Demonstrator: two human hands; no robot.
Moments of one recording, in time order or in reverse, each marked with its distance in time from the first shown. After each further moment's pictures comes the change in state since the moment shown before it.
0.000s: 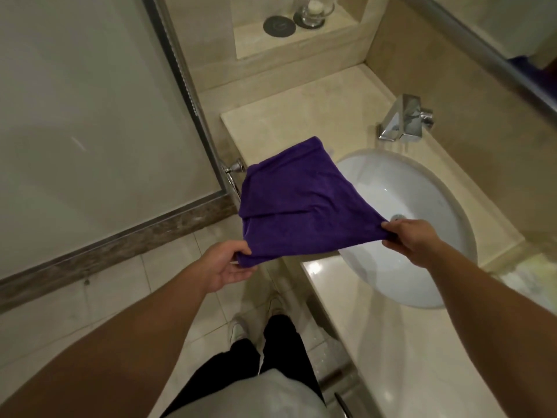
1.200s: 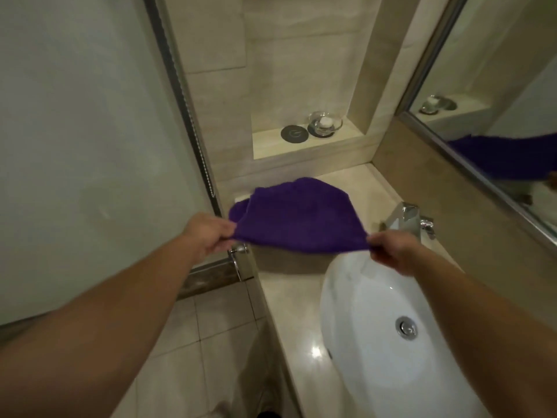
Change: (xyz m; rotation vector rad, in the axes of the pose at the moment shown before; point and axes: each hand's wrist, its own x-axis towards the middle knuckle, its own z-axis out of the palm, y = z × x) left_hand -0.010 0.215 0.015 0.091 0.316 0.407; right_hand 0.030 -0.197 0.044 -0.079 -0.171 -0.095
